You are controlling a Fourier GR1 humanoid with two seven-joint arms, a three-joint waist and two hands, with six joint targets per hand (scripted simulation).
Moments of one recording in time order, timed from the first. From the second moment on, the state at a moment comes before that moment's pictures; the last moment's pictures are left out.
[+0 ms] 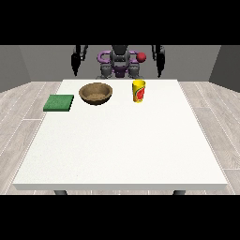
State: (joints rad) left arm 0.04 0.08 -0.03 -1.58 -0.03 -0.02 -0.01; right arm 0.00 -0.10 -0.01 -1.58 0.00 0.00 -0.03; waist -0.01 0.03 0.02
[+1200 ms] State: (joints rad) left arm 0.21 0.00 -0.25 -1.92 0.02 0.18 0.12; right arm 0.23 -0.06 -0.02 -1.98 -0.21 0.07 0.21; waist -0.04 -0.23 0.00
